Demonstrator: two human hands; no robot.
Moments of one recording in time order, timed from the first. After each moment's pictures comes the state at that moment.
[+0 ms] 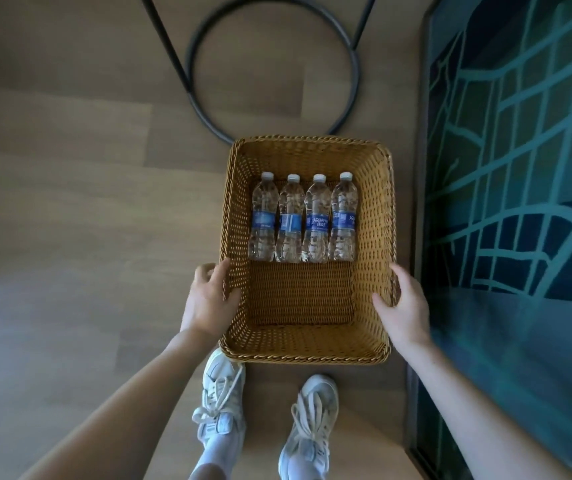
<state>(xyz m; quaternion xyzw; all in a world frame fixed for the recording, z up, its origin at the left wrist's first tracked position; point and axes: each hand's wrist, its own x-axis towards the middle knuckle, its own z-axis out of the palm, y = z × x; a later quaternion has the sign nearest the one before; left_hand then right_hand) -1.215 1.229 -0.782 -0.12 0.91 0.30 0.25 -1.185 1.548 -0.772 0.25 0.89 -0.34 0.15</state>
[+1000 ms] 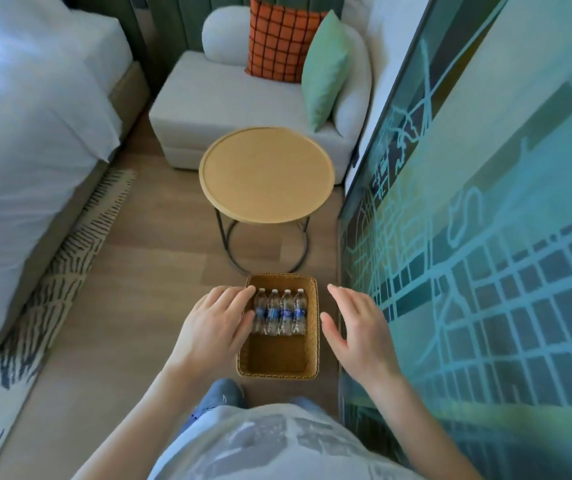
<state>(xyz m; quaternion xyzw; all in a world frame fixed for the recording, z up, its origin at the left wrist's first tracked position) -1.111 1.251 -0.088 0.20 0.96 0.17 -0.07 -1.094 1.511 -0.098 -0.07 0.97 -0.22 -0.05</state>
